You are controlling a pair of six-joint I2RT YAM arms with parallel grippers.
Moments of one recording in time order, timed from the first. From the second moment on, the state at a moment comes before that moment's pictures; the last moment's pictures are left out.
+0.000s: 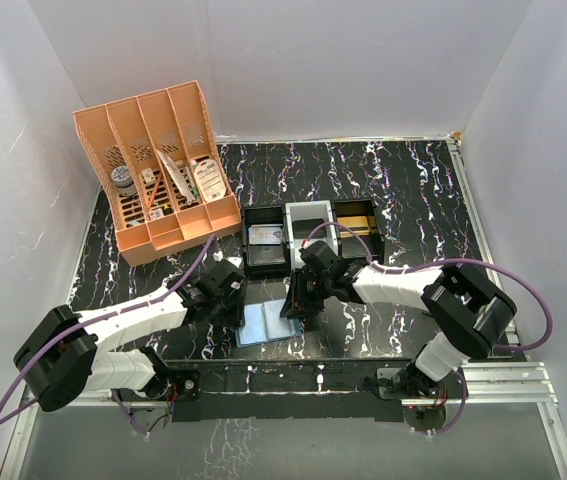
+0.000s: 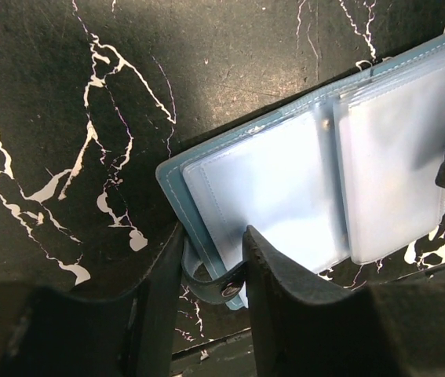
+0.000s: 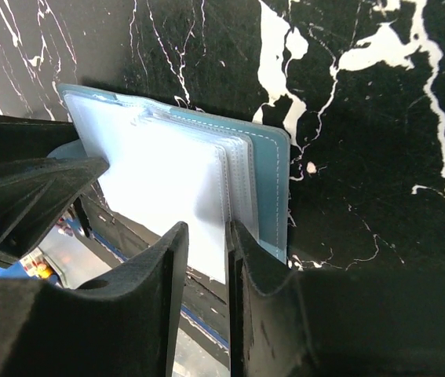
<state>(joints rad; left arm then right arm) -0.82 1.21 0.55 -0.46 -0.04 -0.67 0.81 1.56 0.72 -0.10 -0.35 0.92</state>
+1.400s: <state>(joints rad) -0.82 1.21 0.58 -0.51 -0.04 -0.68 0.82 1.51 0.78 -0.16 -0.33 0.93</state>
